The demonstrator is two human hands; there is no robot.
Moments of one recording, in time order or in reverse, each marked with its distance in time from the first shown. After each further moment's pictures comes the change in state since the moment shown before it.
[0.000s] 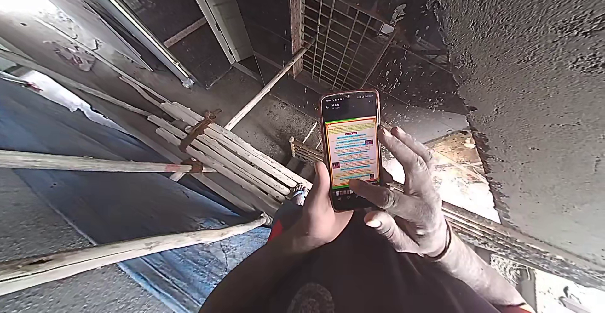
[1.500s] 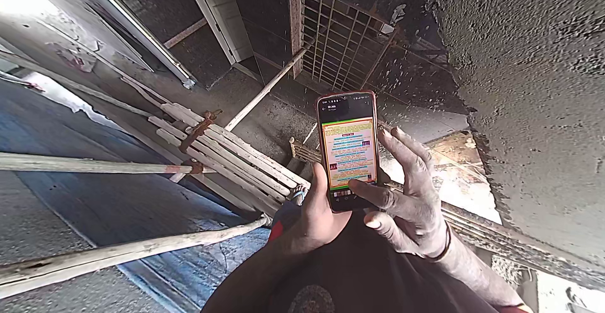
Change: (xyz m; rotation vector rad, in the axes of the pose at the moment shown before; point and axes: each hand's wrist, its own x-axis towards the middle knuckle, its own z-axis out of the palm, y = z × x) left_hand 0.004 -0.003 -0.002 0.034 0.038 0.018; right_hand -0.001 0.006 -0.002 0.007 0.003 0.009
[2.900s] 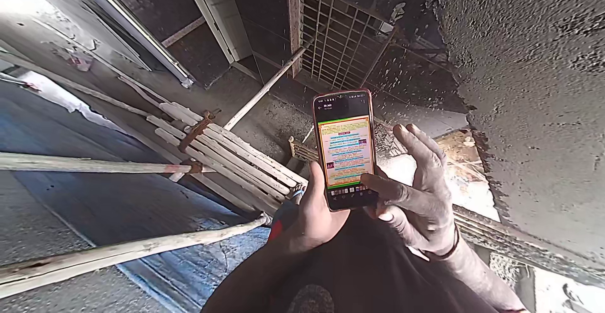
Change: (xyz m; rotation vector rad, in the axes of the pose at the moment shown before) left_hand -0.004 0.003 -0.004 -0.003 0.006 -0.017; right_hand -0.005 0.001 -0.008 -0.037 0.030 0.040
